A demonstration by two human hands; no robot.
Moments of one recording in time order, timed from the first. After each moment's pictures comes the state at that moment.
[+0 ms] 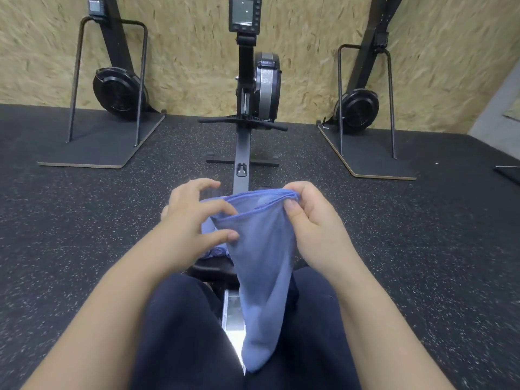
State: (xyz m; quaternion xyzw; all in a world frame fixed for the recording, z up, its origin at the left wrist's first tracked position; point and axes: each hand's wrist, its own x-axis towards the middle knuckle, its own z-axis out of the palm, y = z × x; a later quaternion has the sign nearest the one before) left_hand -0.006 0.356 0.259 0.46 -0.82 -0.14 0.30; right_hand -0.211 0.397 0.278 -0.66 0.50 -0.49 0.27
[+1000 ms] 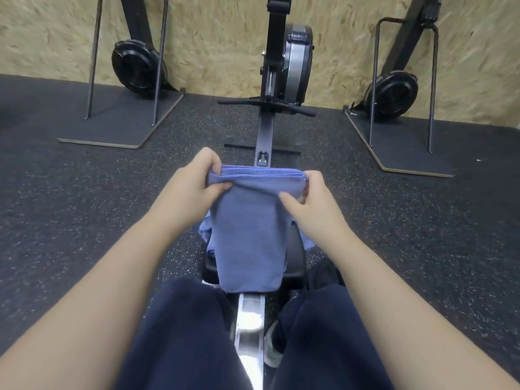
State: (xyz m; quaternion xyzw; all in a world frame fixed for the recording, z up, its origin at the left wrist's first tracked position) left_hand 0.016 0.243 0.234 0.55 -0.72 -0.18 0.38; right_hand -0.199 0.262 0.227 -0.63 0.62 -0.38 0.27
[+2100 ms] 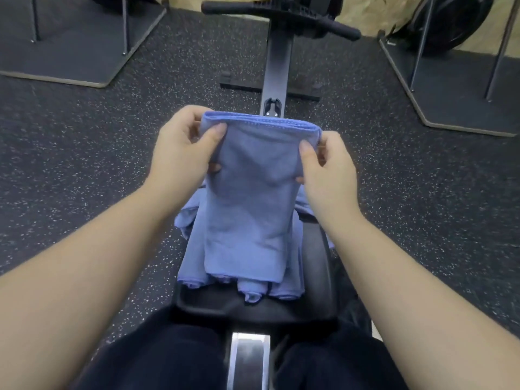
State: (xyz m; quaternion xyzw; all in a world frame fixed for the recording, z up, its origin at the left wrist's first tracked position) left_hand -0.015 0.015 0.093 0.52 -0.55 -0.35 0.55; right_hand -0.204 0.032 0.080 -0.54 0.62 -0.50 0.26
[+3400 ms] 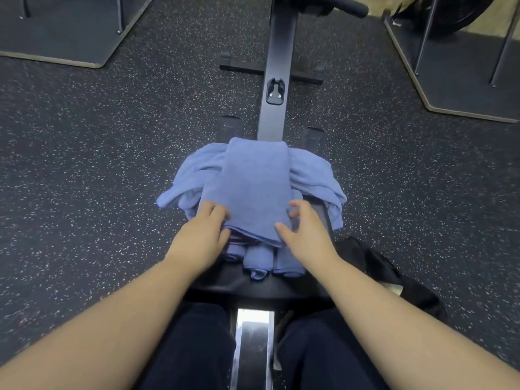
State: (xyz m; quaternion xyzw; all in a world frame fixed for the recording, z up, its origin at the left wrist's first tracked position) left_hand 0.002 0.091 -0.037 0.63 -0.74 -0.22 0.11; right_hand -0.209 0.092 -0.031 -0.60 0.69 -0.23 0.33
